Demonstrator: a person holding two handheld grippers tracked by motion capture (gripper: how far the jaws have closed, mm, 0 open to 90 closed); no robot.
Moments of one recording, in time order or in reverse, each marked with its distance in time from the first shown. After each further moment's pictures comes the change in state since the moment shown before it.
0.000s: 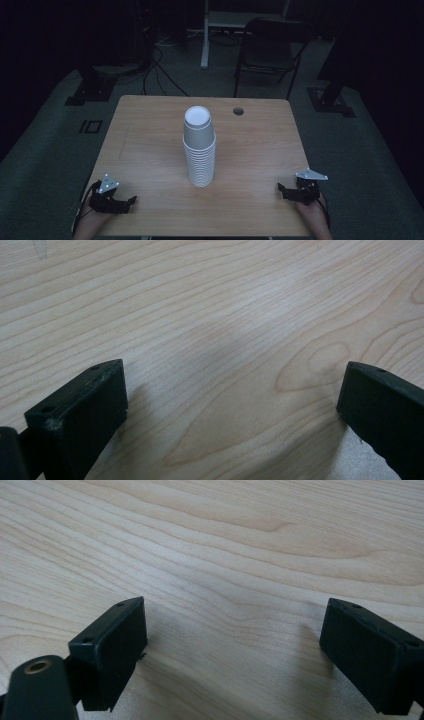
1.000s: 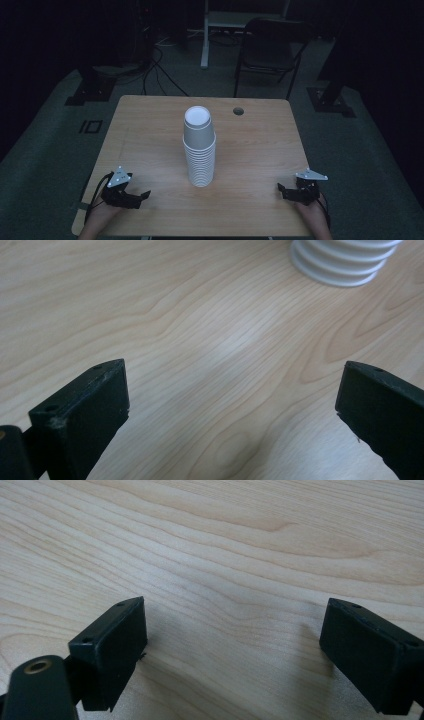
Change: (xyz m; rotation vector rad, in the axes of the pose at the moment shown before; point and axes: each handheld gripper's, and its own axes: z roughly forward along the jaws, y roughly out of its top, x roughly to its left) left arm -0.030 0.047 -0.006 -0.113 -0.148 0.096; right arm 0.000 0.000 0.000 0.001 0.003 -0.001
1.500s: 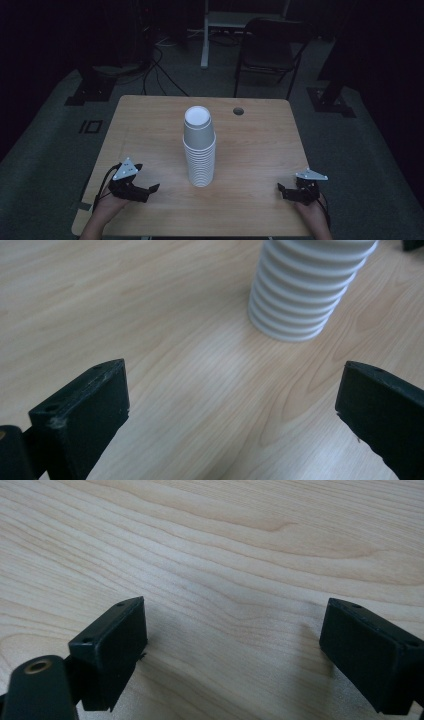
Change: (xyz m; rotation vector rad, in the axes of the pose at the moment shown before) left arm -0.013 0.041 0.000 -0.073 -0.071 0.060; right arm 0.000 0.000 0.000 0.000 0.000 0.000
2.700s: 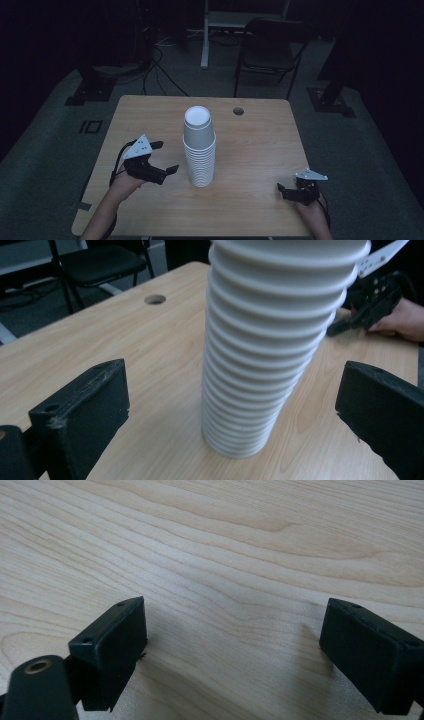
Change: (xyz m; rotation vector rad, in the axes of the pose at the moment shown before) left arm -0.019 0.094 0.000 -0.172 -0.154 0.089; right arm 0.000 0.000 0.000 0.000 0.006 -0.006
